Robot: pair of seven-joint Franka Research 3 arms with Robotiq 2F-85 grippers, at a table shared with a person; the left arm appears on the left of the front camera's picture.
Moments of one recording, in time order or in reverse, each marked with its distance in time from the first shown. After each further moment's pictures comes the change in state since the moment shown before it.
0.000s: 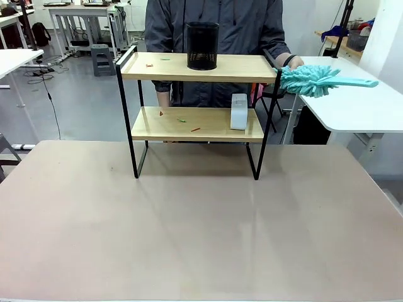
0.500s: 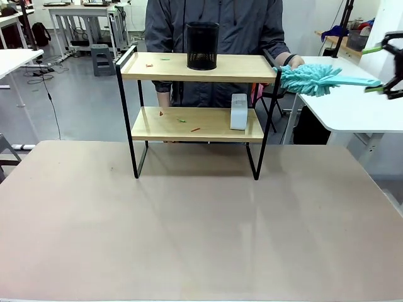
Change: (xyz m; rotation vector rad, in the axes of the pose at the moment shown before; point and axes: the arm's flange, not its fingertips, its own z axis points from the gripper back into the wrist) left arm 0.001 -0.001 0.001 0.001 0.000 0.000; right arm 0.057 0.011 -0.146 -0.095 0.158 -0.112
